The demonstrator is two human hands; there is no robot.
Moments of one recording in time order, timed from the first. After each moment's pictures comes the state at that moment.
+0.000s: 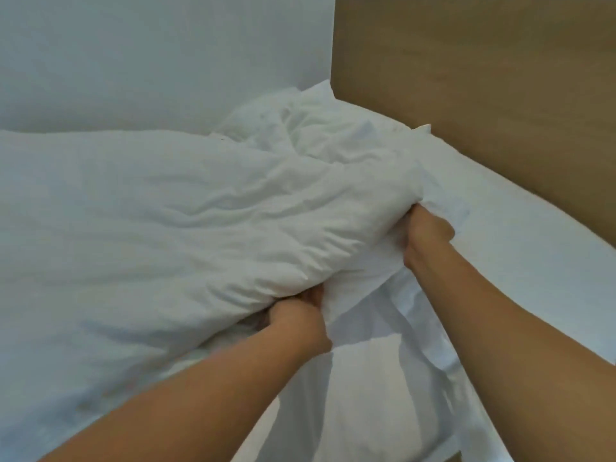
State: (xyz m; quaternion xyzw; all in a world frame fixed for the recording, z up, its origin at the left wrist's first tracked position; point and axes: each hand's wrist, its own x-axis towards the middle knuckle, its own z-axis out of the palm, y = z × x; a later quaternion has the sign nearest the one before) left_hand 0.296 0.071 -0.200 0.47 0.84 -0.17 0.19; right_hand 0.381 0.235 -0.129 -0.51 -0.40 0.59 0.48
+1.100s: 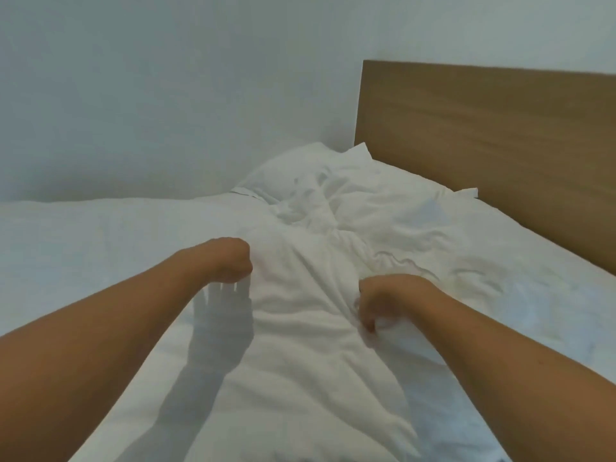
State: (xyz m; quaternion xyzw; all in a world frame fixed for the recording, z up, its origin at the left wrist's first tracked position) left_hand -0.011 0.102 -0.073 0.43 0.89 -0.07 0.11; right_hand 0.206 0.232 -0.086 -0.38 -0.87 0.07 -0.31
